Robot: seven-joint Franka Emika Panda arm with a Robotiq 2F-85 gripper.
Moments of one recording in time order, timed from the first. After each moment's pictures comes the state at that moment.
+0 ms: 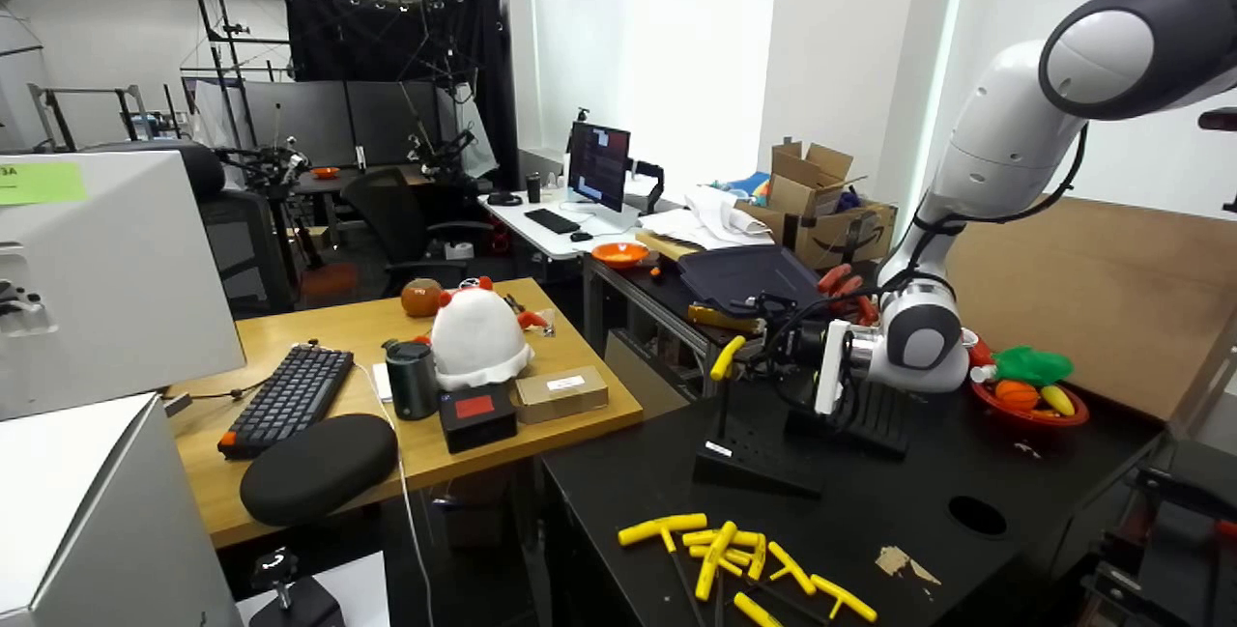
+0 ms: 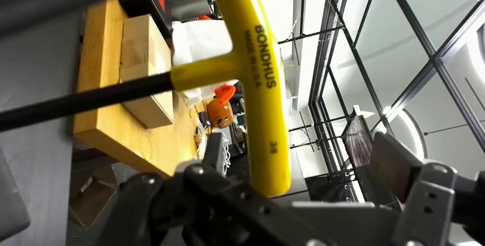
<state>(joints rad) -0.19 1.06 -0.16 -1.81 2.32 1.64 -1.08</state>
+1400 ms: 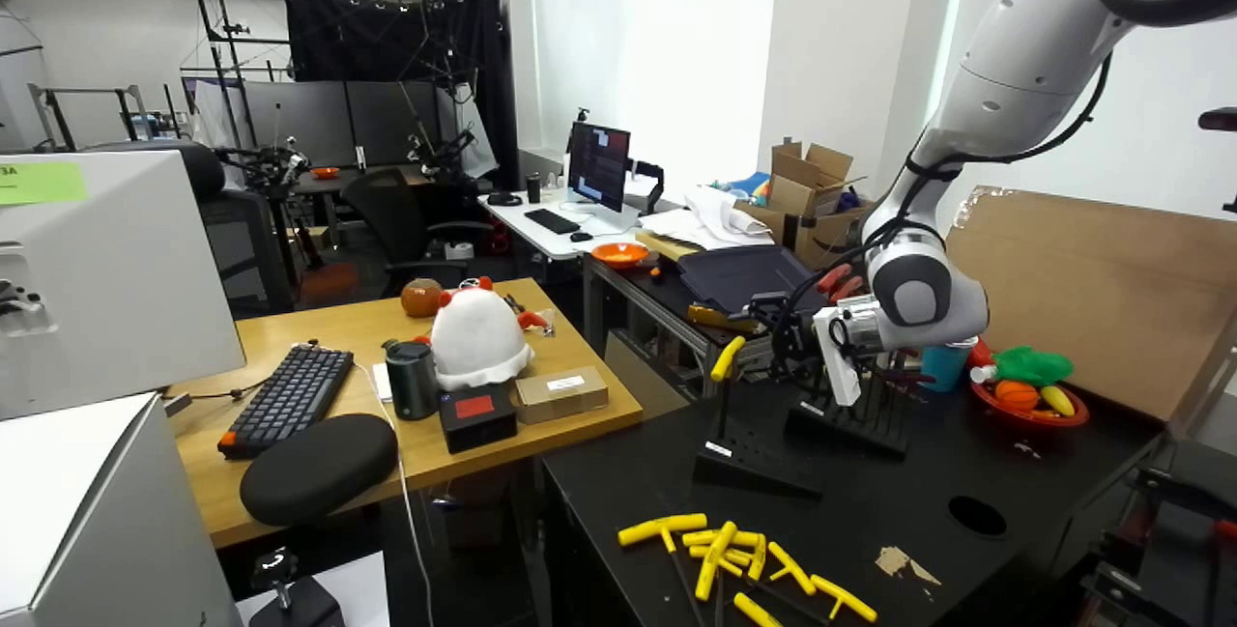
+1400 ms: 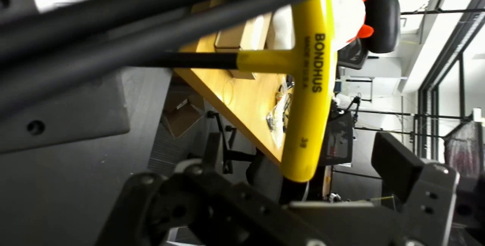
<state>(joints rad) -0.04 0.83 -0.20 -1.98 2.37 2.15 -1.19</state>
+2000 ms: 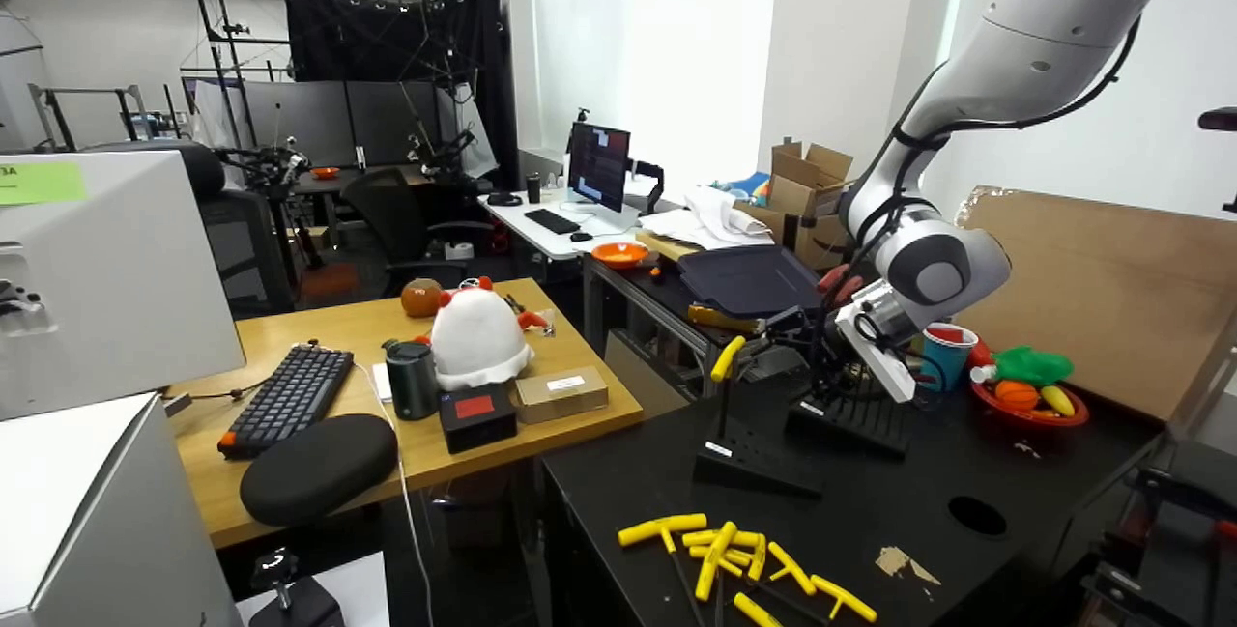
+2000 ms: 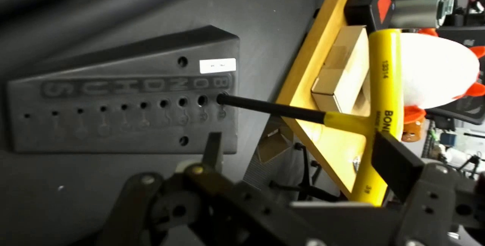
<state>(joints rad) 0.03 0.70 -0.20 -2.10 2.07 2.44 -1.00</state>
